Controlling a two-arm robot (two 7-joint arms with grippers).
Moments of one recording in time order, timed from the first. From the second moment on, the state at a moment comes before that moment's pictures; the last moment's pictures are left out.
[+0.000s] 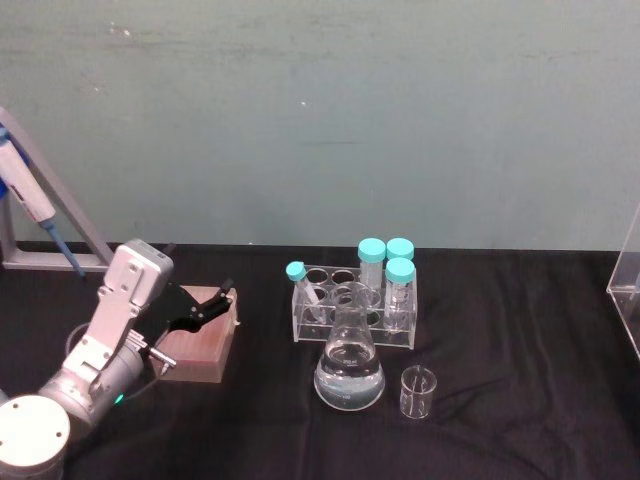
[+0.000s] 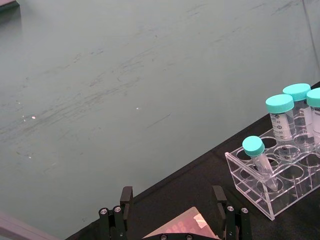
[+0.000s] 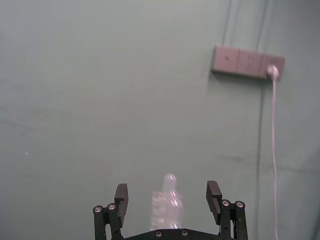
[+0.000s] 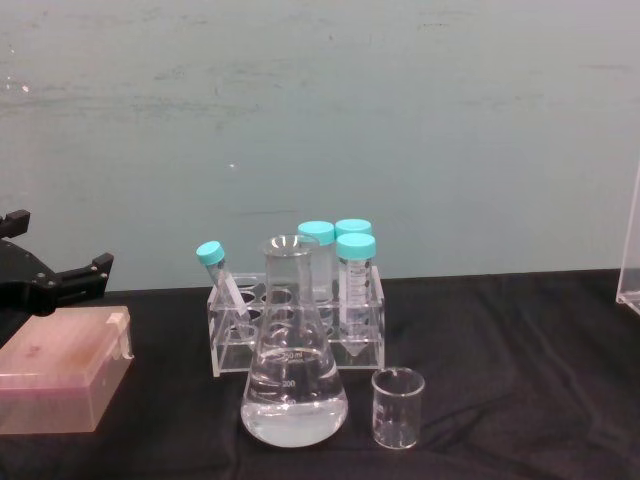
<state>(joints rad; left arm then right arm) -0.20 0.60 0.45 -1.41 -0.25 -0.12 0.03 0.23 0.19 0.10 -1.34 0.01 -0.32 0.12</state>
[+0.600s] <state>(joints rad) -0.20 0.60 0.45 -1.41 -0.25 -0.12 0.03 0.27 0.24 0.02 -1.32 0.08 -0.46 0.32</state>
